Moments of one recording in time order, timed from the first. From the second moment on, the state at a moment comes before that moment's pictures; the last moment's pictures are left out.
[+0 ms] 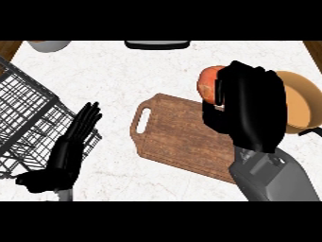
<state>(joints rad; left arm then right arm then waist) 0.04 0.07 -0.16 -1.65 0.04 0.16 -0.11 -0.56 -0.08 0.33 -1.83 1.32 0.25 0.79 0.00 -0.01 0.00</state>
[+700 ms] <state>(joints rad) 0.03 0.06 -0.15 -1.63 0.04 0.15 -0.14 -0.53 -0.34 -0.07 -1.63 1.14 0.14 0.49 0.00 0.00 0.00</state>
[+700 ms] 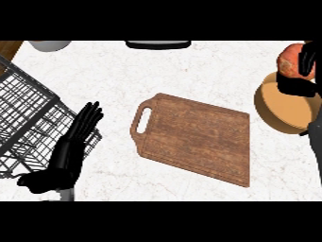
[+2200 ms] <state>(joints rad) 0.04 0.05 -0.15 -1.63 0.03 0.14 -0.13 -0.66 -0.41 -0.51 -0.83 0.70 -0.05 -0.05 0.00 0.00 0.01</state>
